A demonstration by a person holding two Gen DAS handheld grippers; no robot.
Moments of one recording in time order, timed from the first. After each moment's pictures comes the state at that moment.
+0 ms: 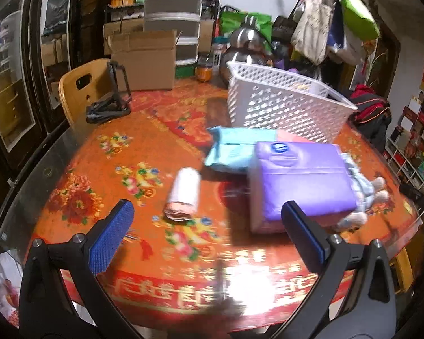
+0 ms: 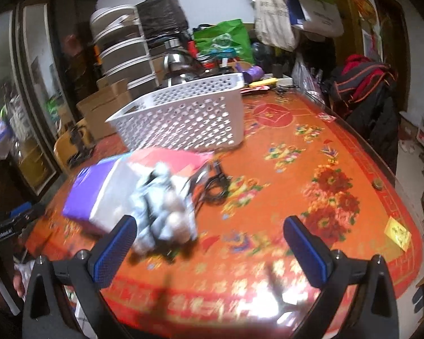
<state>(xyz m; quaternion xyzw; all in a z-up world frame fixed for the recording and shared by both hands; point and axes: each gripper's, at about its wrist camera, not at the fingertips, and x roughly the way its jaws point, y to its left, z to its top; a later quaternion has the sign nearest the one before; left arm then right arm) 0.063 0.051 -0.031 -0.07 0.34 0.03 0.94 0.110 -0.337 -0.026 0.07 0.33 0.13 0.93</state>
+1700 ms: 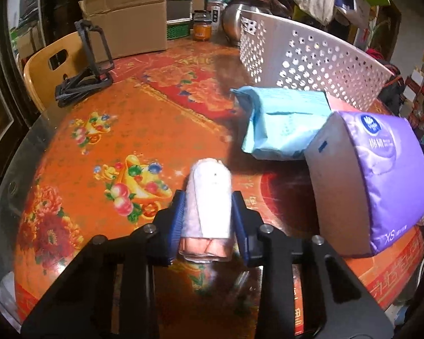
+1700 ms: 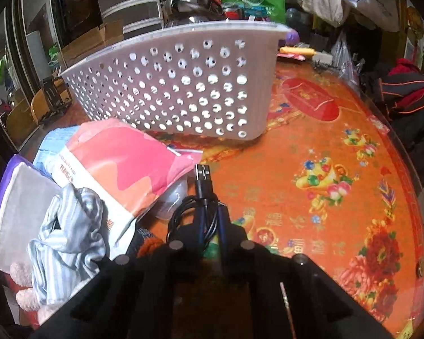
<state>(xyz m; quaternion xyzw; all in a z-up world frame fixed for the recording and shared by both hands) 0.159 0.084 -0.108 -0.04 0.41 0.01 0.91 0.258 -0.298 -0.083 -0.03 0.42 0.17 0.89</state>
